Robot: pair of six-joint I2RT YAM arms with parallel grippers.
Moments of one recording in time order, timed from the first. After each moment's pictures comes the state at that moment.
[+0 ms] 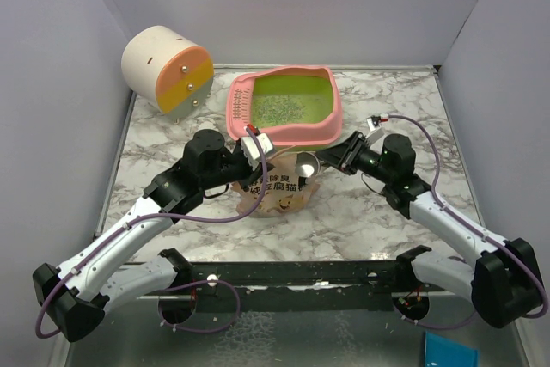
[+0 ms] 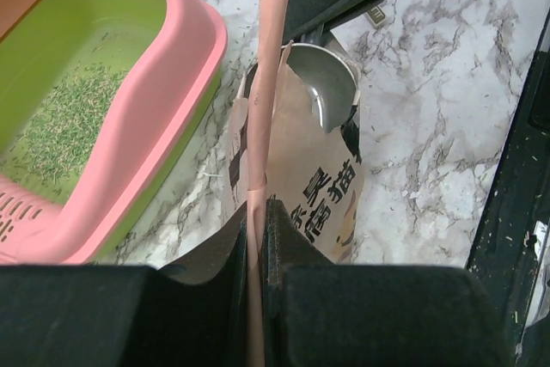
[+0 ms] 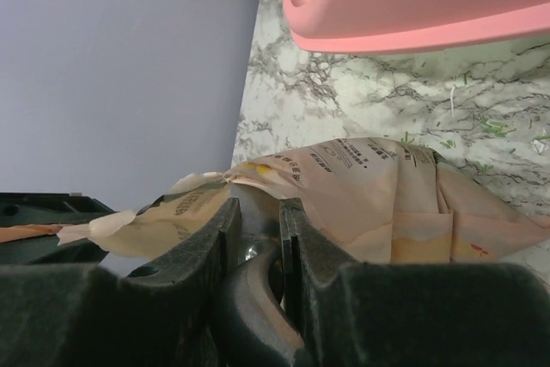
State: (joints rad) left arm -0.71 0.93 0.92 -0.34 0.34 0.21; right arm 0.41 1.08 0.56 0.31 -0.43 1.02
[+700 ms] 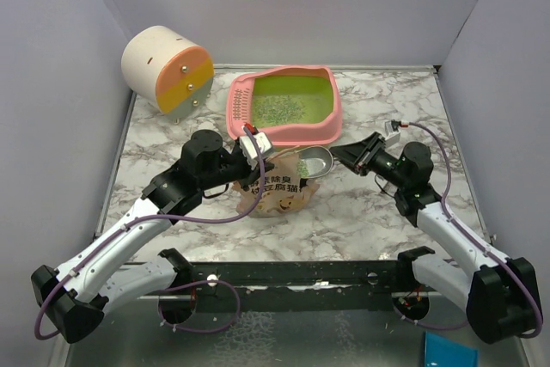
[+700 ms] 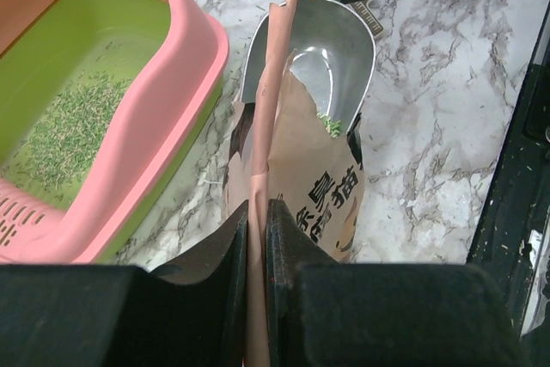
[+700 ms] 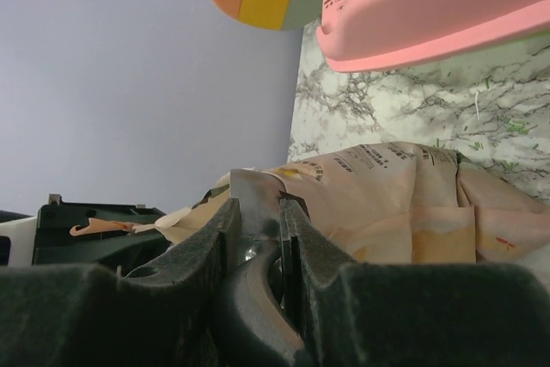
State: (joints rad) left arm -0.71 0.92 0.92 -0.32 0.33 0.20; right arm 0.26 0.98 0.46 0.43 -0.54 1.21
